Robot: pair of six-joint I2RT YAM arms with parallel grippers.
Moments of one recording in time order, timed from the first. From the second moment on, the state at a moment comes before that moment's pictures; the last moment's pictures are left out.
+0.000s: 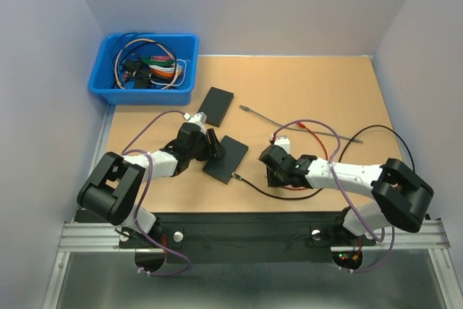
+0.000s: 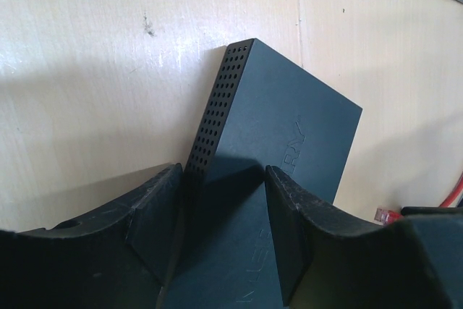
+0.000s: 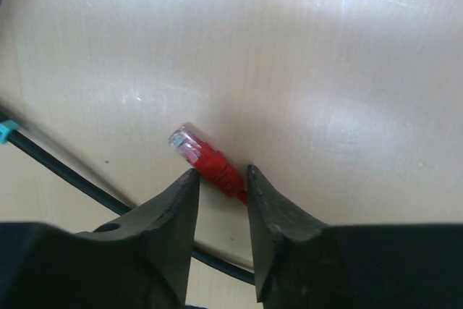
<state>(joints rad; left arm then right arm) -0.50 1.48 0.52 0.27 0.14 -0.63 0.92 1.41 0.68 -0.37 0.27 0.76</state>
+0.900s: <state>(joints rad) -0.50 1.49 0.52 0.29 0.14 -0.64 0.92 1.54 0.70 -0.01 0.12 0.50</state>
